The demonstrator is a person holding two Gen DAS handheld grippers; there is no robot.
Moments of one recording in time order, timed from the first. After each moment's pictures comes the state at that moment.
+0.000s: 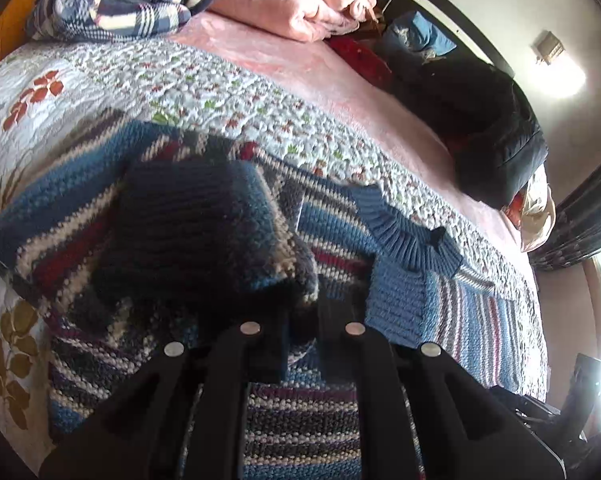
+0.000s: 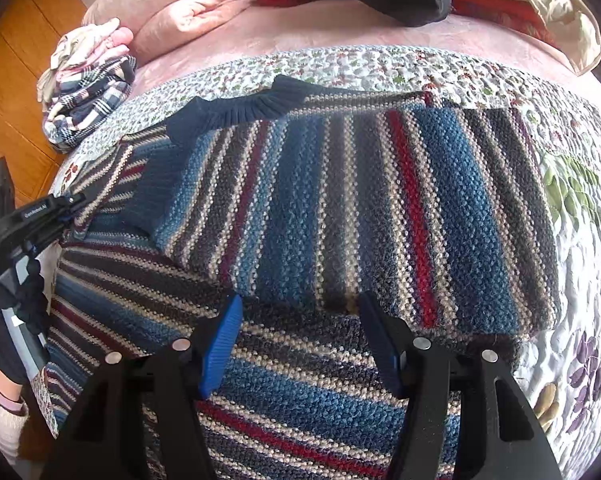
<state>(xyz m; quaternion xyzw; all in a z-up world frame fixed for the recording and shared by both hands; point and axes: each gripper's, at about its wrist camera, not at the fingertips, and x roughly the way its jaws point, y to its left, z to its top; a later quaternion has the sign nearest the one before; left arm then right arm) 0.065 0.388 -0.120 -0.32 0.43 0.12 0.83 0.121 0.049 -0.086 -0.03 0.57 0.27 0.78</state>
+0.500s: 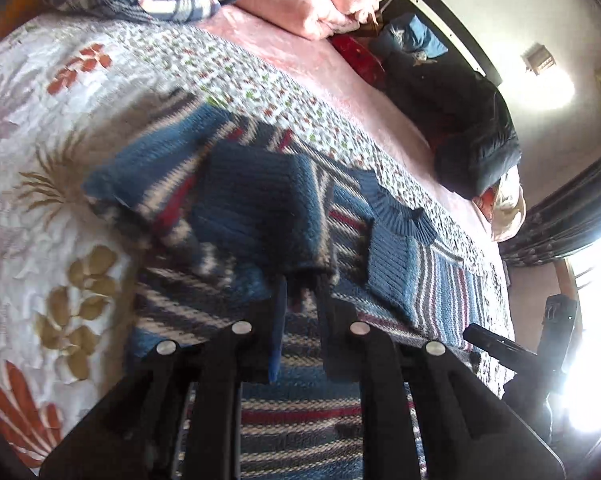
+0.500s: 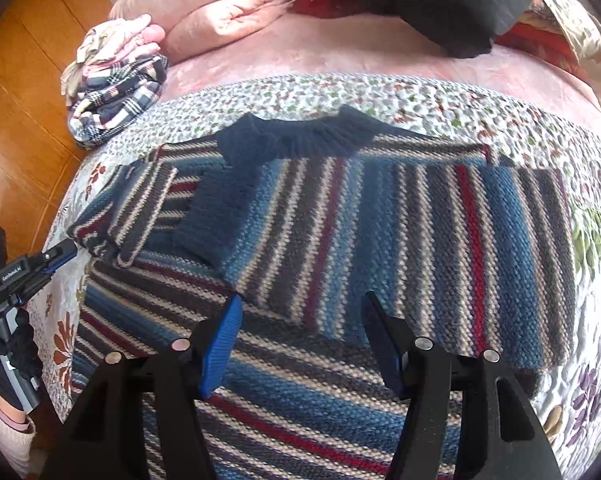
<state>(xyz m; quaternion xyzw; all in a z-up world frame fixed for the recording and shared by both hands) -0.038 0.440 -0.065 -0.34 0.40 0.11 0.84 0.121 0.104 -0.052 -0.04 0.55 0.32 0.77</state>
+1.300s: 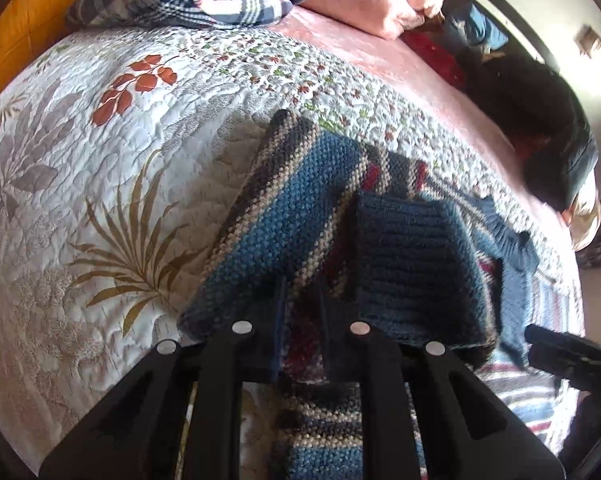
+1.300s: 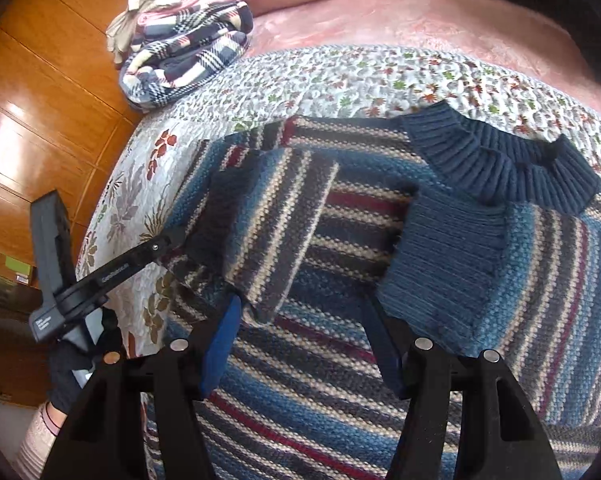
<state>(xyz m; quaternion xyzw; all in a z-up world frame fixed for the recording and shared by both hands) -0.011 0.508 -0.110 -0.33 0.43 0.18 0.82 0.104 0.282 -0.066 -0.03 0.60 0.41 0.69</state>
